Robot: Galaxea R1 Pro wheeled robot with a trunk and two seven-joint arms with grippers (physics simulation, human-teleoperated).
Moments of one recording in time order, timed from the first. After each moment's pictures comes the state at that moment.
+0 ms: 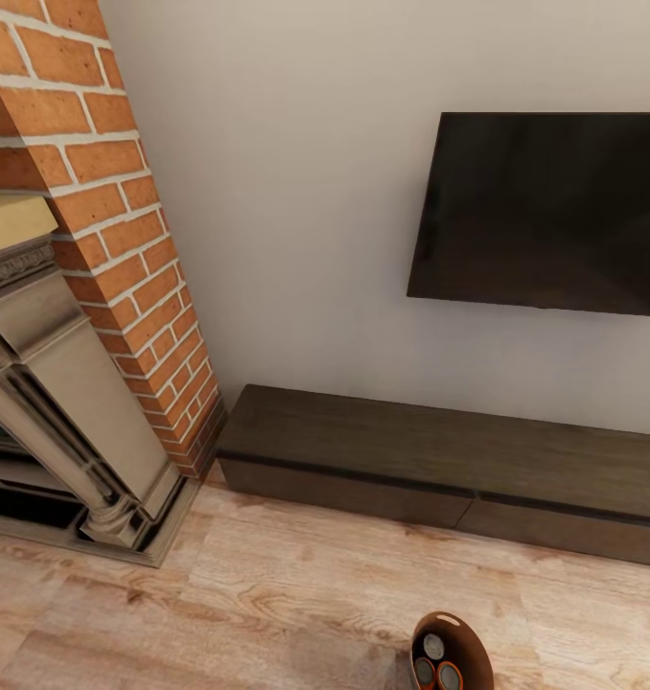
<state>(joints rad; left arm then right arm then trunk) 0.03 0.12 -0.08 -0.05 0.18 -0.24 0.00 0.00 -0.17 -0.05 0.02 0.06 -0.19 0.21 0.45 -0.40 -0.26</state>
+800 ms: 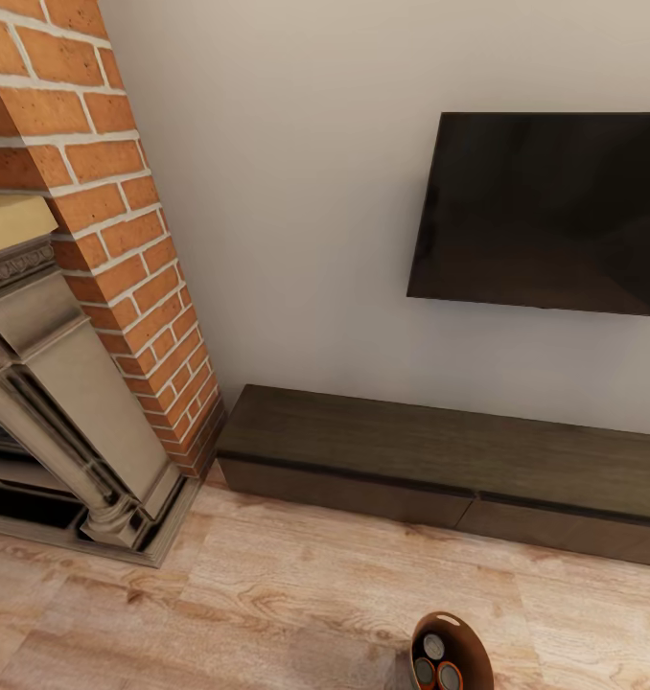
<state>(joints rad) 0.03 0.12 -0.08 -0.05 0.18 -0.24 0.00 0.00 -0.17 -0.05 0.02 0.06 -0.19 0.21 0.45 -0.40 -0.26</state>
